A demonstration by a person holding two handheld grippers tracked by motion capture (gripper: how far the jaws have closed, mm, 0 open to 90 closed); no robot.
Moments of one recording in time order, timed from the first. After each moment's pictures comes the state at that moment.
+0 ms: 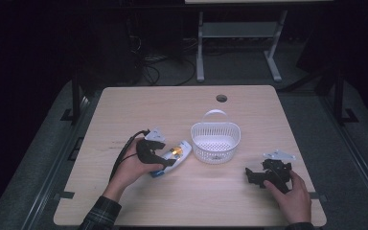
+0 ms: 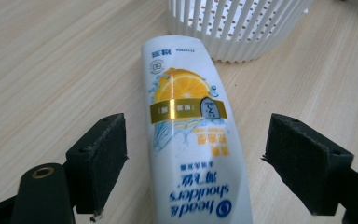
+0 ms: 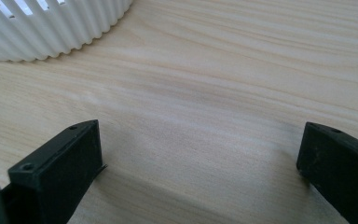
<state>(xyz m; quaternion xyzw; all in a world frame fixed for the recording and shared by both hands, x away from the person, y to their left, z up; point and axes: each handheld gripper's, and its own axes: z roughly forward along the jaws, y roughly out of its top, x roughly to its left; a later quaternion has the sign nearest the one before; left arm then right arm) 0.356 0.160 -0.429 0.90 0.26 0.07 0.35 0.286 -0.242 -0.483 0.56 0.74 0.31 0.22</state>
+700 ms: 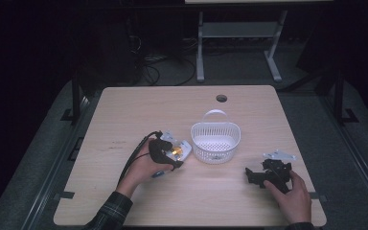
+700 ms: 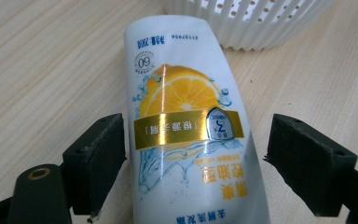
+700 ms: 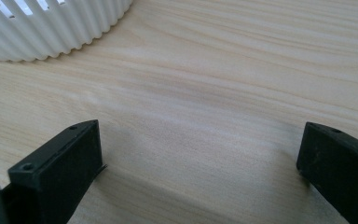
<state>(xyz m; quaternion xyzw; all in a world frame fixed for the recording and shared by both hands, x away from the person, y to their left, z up) 0.369 0.134 -0.450 0.91 0.27 0.07 0.30 0.286 -0.242 -0.483 0.56 0.74 0.31 0.22</state>
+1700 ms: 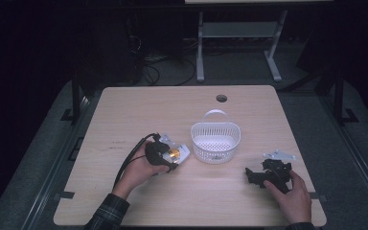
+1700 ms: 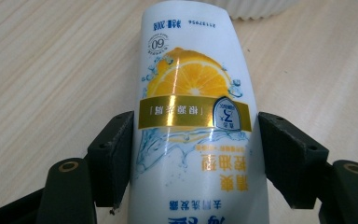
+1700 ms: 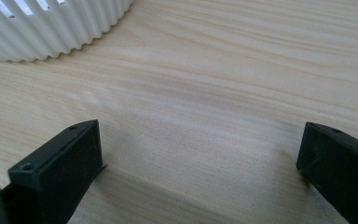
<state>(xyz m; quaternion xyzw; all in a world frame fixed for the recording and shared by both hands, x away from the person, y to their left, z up) 0.355 0.144 -0.440 0.92 0.26 0.07 0.27 0.286 -0.242 -0.483 0.56 0.74 0.31 0.22</state>
